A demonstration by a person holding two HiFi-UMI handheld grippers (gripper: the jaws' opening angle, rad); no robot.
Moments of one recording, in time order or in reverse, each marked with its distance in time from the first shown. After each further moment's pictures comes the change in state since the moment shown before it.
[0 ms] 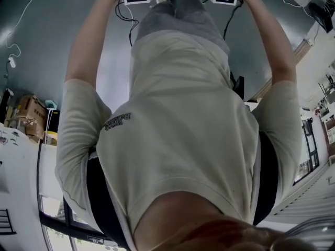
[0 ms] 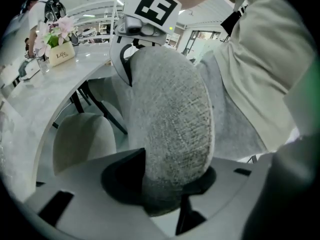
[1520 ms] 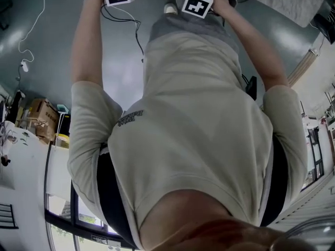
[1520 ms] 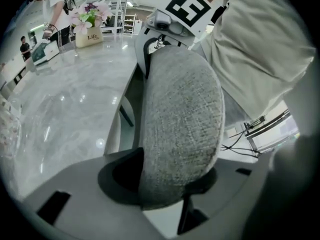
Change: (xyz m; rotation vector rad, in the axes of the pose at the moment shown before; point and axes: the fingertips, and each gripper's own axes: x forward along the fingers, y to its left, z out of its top) left arm -0.048 0.126 -0.087 0.013 0.094 0.000; right arm 0.001 -0.113 0.044 0.347 -0.022 -0.137
